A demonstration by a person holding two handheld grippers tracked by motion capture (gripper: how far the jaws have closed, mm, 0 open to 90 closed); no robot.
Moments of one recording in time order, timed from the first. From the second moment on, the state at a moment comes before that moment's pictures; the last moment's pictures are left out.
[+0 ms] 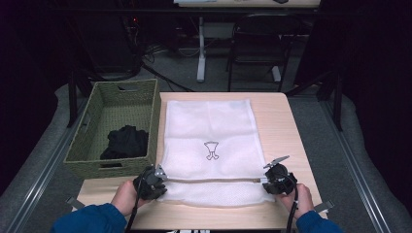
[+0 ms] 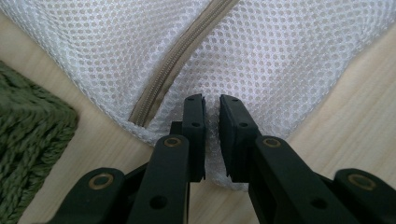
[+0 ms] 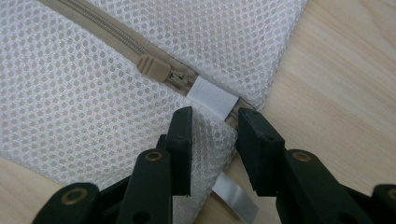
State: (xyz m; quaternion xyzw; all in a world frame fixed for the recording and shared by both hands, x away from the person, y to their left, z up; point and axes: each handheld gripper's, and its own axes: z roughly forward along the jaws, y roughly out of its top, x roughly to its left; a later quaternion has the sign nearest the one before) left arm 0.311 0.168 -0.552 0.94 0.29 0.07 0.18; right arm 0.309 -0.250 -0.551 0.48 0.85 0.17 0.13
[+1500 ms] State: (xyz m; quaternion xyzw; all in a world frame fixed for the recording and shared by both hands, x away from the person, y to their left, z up) left arm 0.300 0.161 -0.523 0.93 0.24 0.14 0.22; right arm 0.321 -0.263 -0.531 0.52 0.81 0.26 0.09
